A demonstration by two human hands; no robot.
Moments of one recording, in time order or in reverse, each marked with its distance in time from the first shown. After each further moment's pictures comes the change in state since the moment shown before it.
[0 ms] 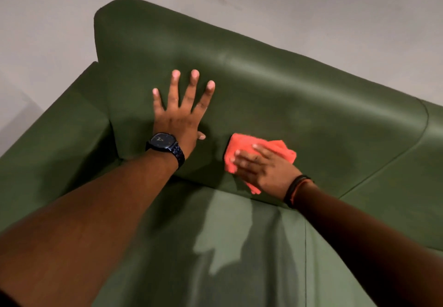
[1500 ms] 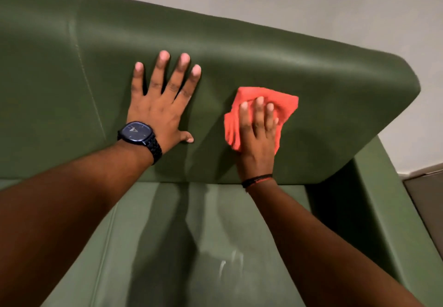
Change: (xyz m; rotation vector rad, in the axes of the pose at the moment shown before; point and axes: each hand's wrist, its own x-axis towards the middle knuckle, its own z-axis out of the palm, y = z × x) left_hand 0.019 0.540 -0.004 0.019 0.054 0.322; right_hand -0.464 0.092 0.153 0.206 0.565 1.198
